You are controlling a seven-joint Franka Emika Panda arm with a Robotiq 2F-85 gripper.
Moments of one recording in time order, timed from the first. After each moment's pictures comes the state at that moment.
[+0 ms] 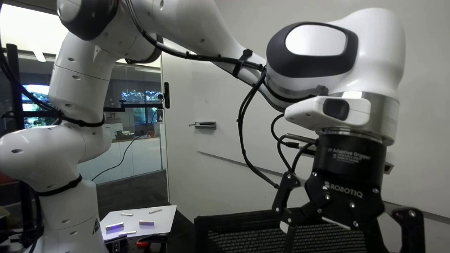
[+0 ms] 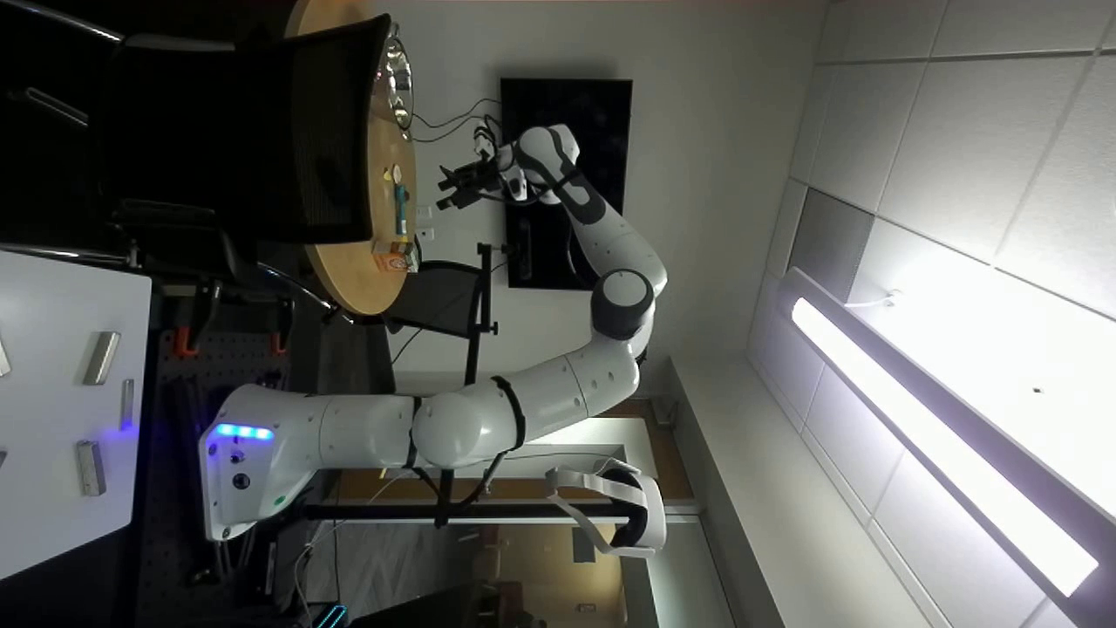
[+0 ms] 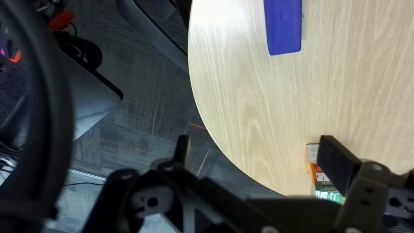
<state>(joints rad) -0.23 0.37 -0.28 -1.74 -0.26 1.88 1.88</state>
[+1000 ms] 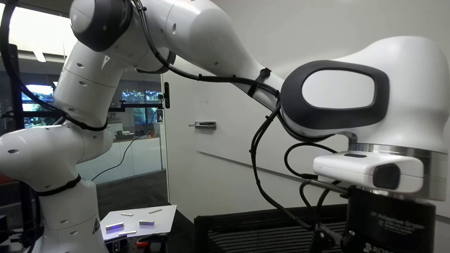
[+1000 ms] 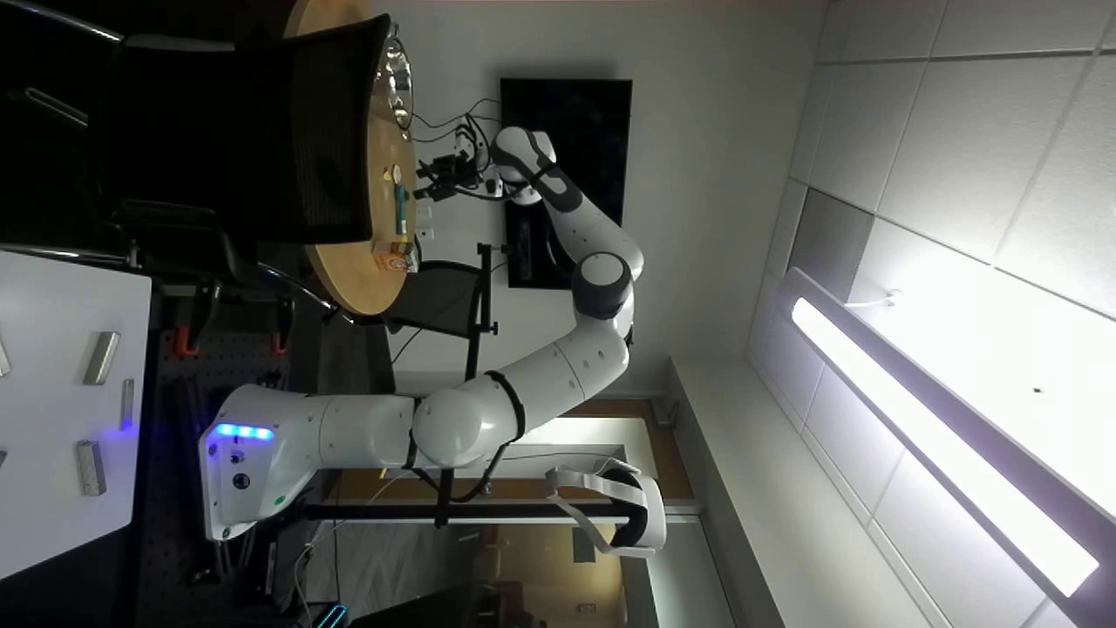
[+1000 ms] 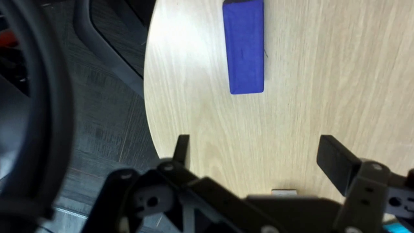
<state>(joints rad) -0.28 0.51 -0.29 -1.69 -0.13 2.08 1.71</state>
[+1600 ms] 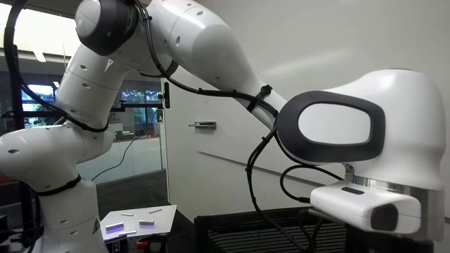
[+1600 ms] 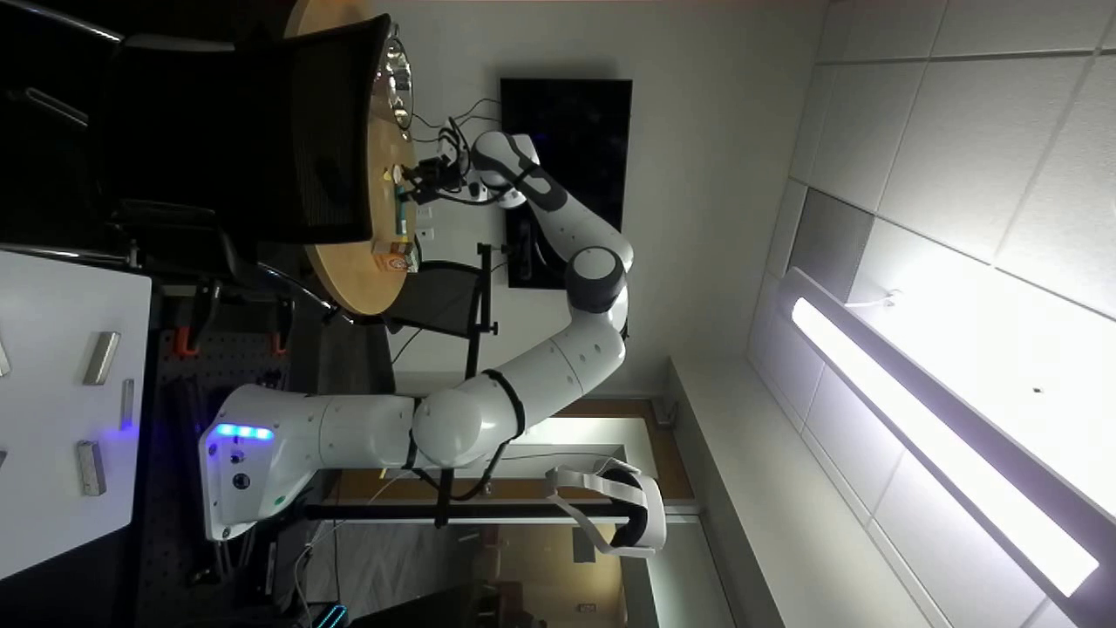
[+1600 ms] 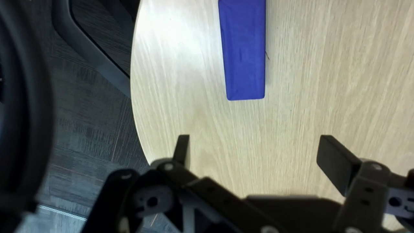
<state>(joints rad) -0.28 0.56 -0.31 -1.74 -0.13 2.17 1.71</state>
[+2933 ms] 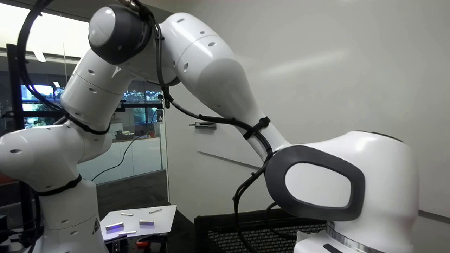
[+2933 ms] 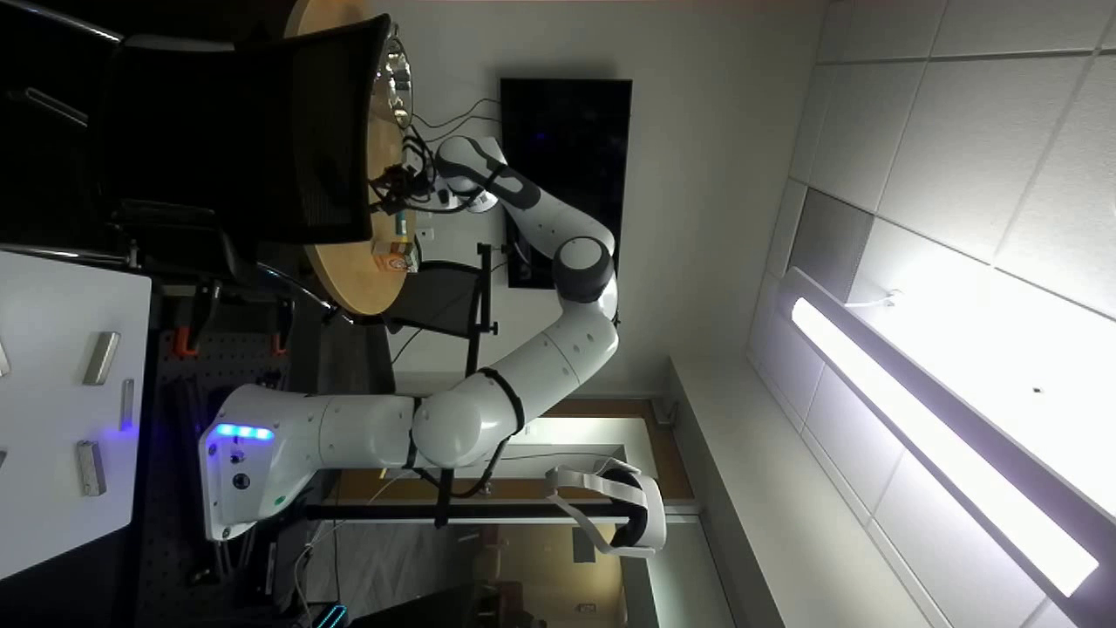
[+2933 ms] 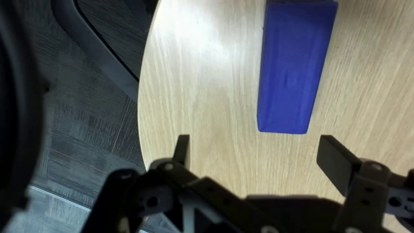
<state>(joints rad) -0.25 0.64 -0.33 -1.82 -0.13 2.28 1.65</state>
